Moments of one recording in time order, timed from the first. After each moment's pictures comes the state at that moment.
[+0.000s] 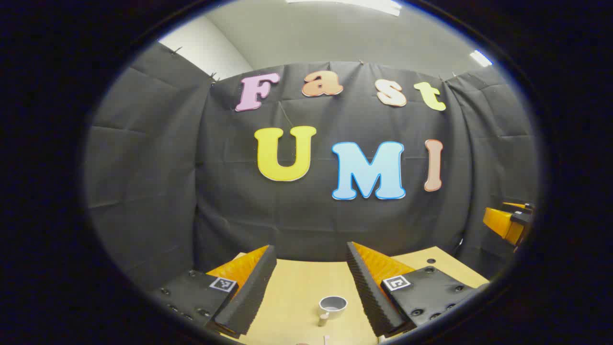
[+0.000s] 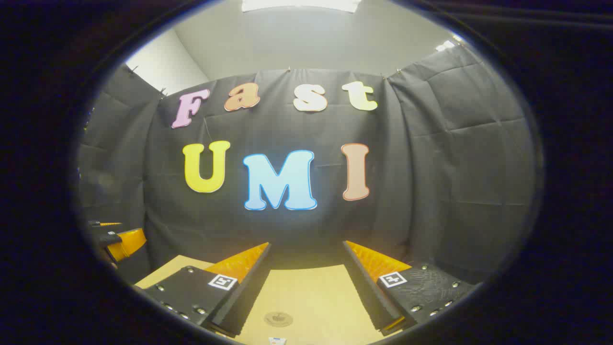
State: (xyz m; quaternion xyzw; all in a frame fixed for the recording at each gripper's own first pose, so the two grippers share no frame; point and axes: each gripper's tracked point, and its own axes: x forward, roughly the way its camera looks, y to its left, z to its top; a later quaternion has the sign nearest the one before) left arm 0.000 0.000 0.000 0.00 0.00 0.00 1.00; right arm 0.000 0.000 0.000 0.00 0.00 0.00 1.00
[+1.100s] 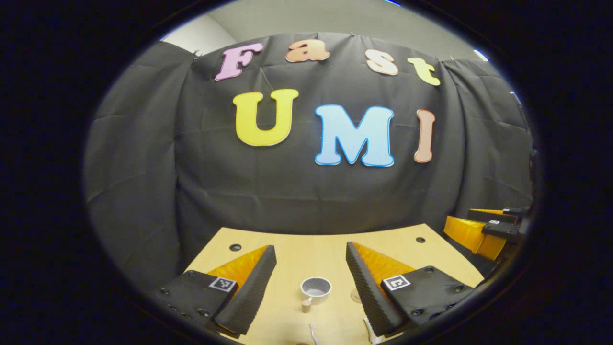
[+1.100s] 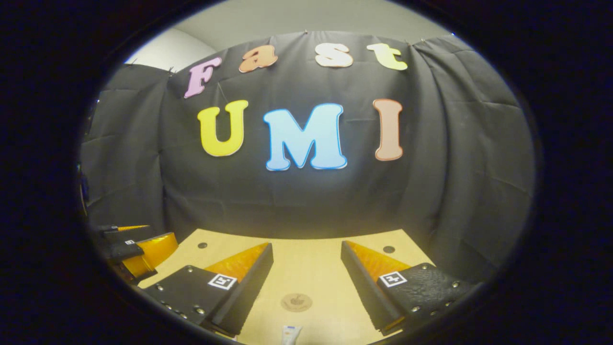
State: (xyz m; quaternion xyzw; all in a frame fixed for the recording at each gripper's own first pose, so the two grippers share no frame) left arm 0.038 -0.042 -0.077 -0.01 0.12 -0.03 0.99; right arm 0.041 0.042 -0.073 0.00 0.14 0.07 0.99
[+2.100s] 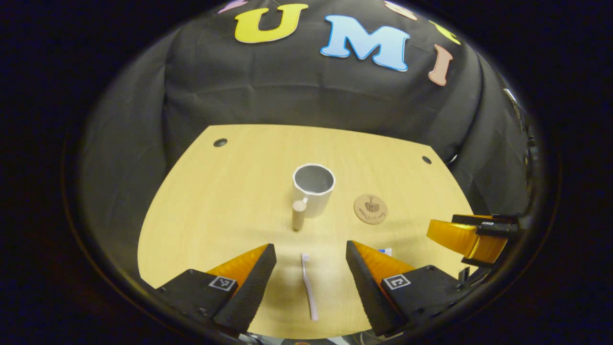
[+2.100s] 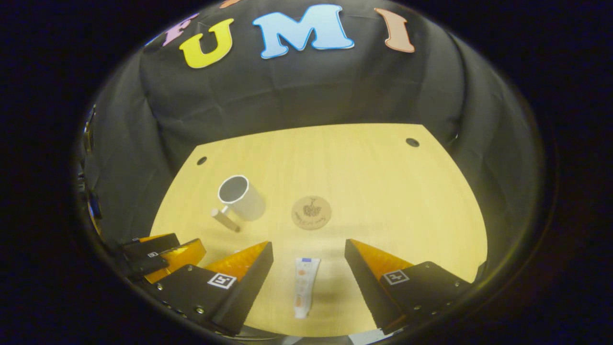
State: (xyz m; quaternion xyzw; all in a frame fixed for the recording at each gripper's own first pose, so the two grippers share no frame) left arm -0.026 -0.040 -0.305 -0.05 0.40 -0.03 0.91; right arm -0.023 0.059 -0.273 0.02 0.44 0.09 0.89
